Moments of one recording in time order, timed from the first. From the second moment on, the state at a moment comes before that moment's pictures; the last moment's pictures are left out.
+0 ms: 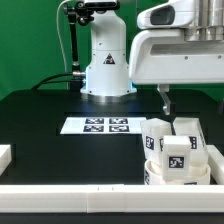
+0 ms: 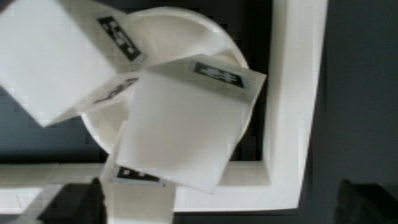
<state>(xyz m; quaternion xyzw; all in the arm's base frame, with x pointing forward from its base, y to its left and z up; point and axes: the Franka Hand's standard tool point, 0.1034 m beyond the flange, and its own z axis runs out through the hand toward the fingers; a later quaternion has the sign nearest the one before) 0.613 0.093 0.114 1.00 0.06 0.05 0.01</state>
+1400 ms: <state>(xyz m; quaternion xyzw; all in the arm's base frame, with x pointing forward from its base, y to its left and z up) 0.605 0.101 0.100 0.90 0.42 0.02 0.07</state>
